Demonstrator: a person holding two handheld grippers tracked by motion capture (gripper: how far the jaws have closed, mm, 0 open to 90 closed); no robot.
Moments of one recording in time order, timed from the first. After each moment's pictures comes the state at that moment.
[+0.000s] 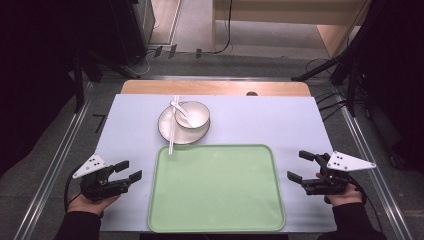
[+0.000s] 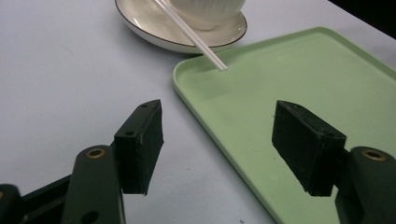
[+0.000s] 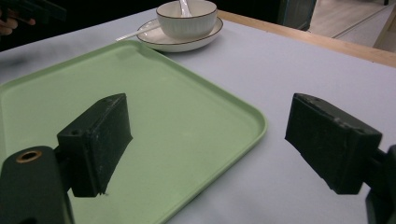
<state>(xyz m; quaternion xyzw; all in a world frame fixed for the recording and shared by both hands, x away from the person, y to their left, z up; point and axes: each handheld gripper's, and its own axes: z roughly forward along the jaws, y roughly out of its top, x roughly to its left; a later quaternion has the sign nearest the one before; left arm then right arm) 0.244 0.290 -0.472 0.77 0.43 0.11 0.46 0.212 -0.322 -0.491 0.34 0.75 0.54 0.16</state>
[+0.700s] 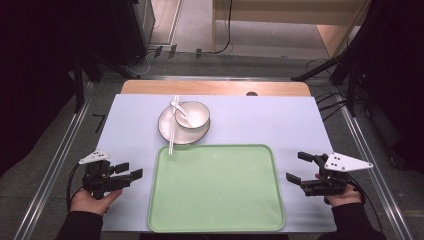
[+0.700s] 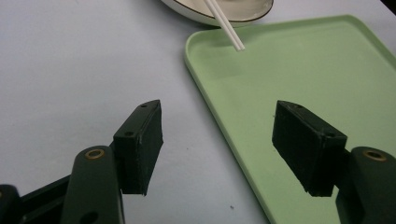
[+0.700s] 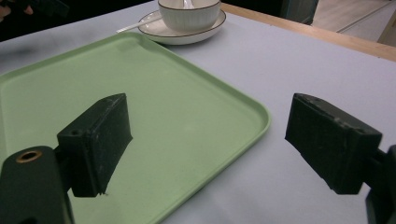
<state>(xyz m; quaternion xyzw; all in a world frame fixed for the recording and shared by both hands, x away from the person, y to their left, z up) 0.257 0.283 -0.462 0.77 0.50 0.07 0.39 0.212 -0.319 -0.493 0.34 0.76 0.53 0.16</state>
